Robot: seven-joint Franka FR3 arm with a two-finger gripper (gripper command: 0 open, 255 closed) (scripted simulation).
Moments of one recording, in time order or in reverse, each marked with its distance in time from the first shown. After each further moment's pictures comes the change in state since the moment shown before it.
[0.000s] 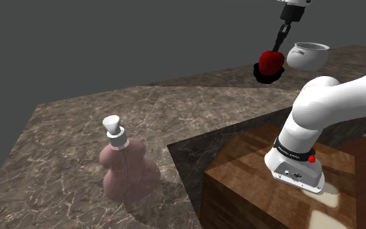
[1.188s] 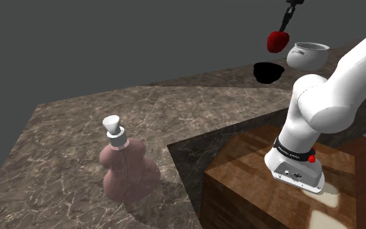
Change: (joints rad) arm 0.431 0.547 -0.661 0.705 0.059 0.010 -0.403
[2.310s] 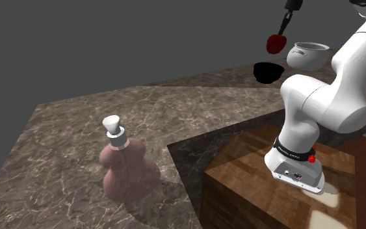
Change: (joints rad) arm 0.569 -0.055 -0.556 0.296 -0.076 -0.007 -0.063
